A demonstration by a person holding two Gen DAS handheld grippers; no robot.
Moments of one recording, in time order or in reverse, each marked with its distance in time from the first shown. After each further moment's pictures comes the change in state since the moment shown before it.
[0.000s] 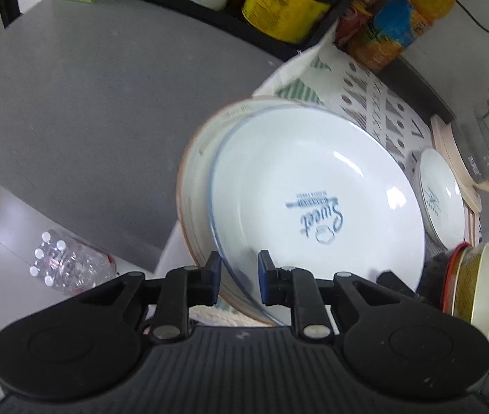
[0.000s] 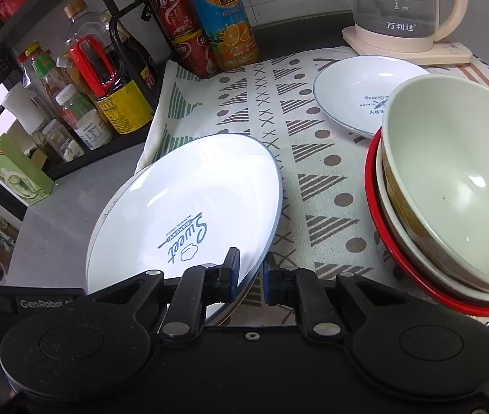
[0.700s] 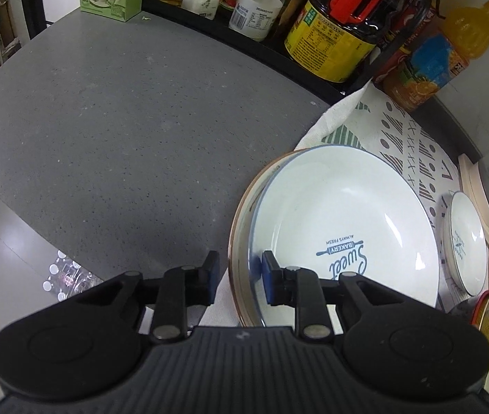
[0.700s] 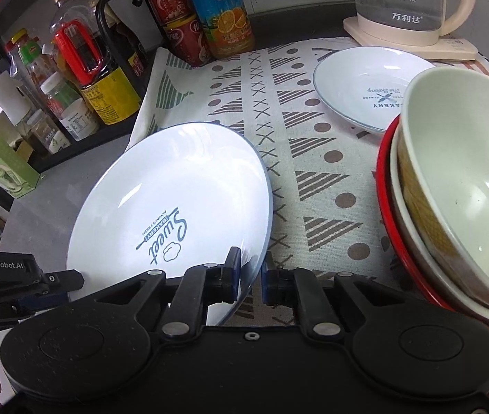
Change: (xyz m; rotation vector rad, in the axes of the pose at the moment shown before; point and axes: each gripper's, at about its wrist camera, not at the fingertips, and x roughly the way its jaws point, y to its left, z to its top) left arm 0.011 0.021 0.025 -0.064 -0.064 0.059; right arm 0.022 0.006 0.005 -0.015 0.035 -0.029
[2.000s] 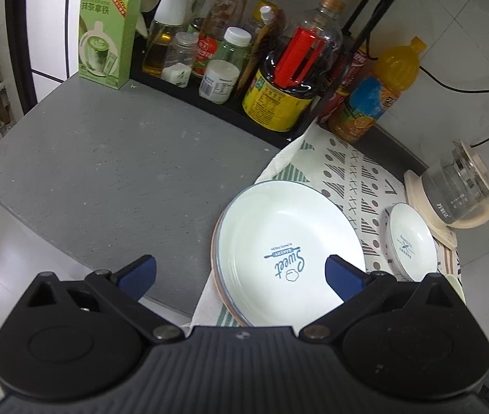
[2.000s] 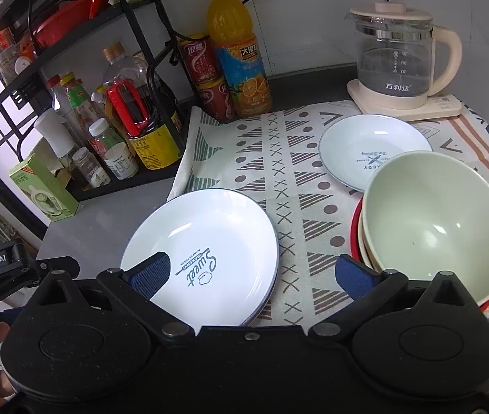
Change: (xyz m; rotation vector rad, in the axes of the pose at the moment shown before) left arm -0.092 -0.001 -0.013 0.086 -0.144 -0.105; right arm -0.093 0.012 0.010 -0.036 -0.134 0.033
